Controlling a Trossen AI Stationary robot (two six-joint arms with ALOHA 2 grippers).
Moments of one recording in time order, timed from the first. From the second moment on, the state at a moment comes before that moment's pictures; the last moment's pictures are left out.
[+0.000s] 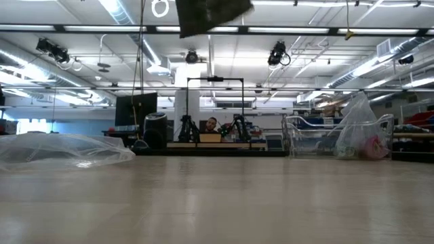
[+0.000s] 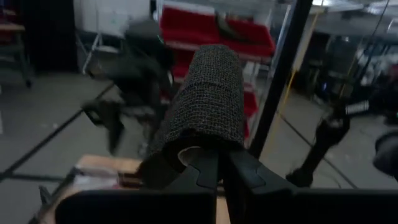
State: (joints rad) left arm -0.27 1.30 2.21 -0.89 -0.23 -0.19; right arm -0.13 1.67 2.32 -1.01 -0.18 0.22
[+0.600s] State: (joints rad) left arm -0.23 1.32 2.36 -0.91 -0.41 -0.06; right arm 0.11 1.83 2.31 -0.89 0.12 0.26
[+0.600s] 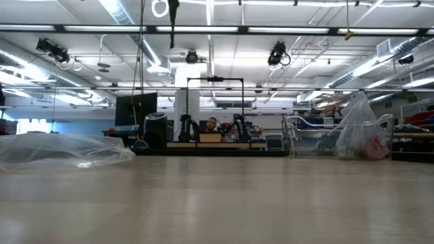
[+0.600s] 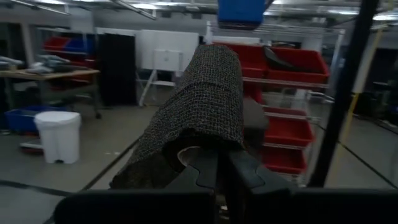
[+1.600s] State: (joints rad) left arm -0.20 1.21 2.36 -0.95 -0.33 -0.01; right arm 0.11 2.12 2.32 -0.78 0.57 0.52
